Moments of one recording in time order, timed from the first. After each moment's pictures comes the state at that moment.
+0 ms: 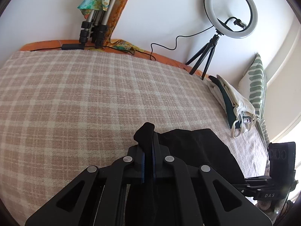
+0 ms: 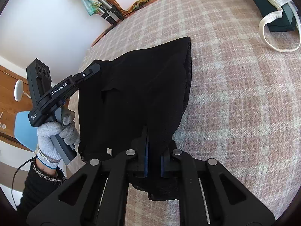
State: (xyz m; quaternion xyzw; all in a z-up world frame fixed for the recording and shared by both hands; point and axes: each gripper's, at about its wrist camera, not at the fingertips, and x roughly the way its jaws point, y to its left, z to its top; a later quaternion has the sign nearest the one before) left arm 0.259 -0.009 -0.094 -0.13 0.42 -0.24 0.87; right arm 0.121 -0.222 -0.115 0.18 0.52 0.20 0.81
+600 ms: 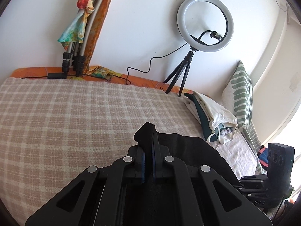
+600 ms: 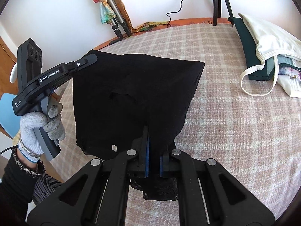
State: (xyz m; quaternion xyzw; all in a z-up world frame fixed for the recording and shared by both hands) left arm 0.245 -0.039 -0.038 -0.14 0.35 -0.28 0.88; right arm 0.096 -0.232 -0.057 0.08 0.46 0.16 0.87
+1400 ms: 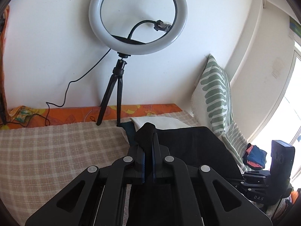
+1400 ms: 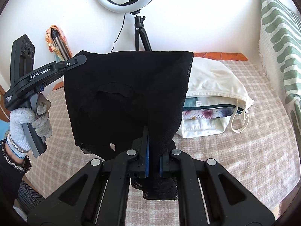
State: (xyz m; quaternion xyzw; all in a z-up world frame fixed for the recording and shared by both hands) left arm 0.304 -0.244 0.026 -0.10 0.31 -0.38 0.87; right arm 0.110 -0.432 0.019 0.07 0.39 0.02 0.92
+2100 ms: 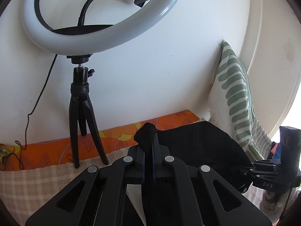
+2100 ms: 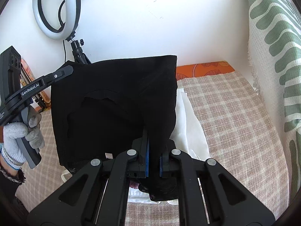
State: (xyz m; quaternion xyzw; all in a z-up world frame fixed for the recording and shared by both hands) left arm 0.395 -0.369 0.004 -0.02 0.29 -0.34 0.89; right arm 0.236 -0.569 -0.007 0.10 0.38 0.01 0.92
